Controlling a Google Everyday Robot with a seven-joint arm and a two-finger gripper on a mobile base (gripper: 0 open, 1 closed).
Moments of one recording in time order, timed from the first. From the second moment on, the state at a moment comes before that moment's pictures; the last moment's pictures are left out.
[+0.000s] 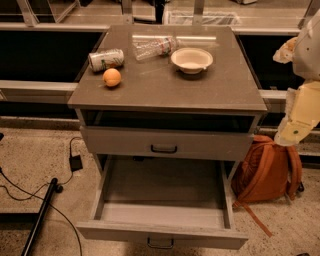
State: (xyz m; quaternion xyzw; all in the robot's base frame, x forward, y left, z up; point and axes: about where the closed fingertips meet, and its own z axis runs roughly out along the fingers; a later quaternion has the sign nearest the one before) arm 0.438 -0.216 0.978 -0.60 0.78 -0.04 0.16
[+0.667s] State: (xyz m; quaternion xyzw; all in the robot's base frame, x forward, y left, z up) arm 0.468 -0.201 0.981 -0.63 0.75 -0.06 0.16
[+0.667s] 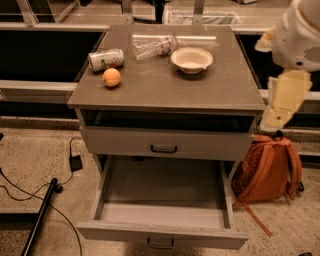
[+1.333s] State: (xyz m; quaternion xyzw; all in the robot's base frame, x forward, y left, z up) arm 0.514 -0.103 0.924 -0.75 0.64 -0.13 0.09
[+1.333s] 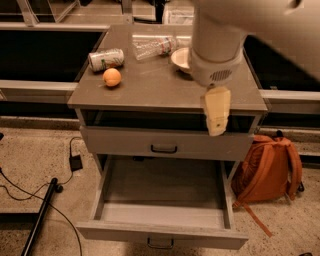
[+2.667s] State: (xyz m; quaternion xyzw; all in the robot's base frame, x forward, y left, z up) arm 0.620 -0.066 0.946 -0.81 0.53 -0.15 0.18
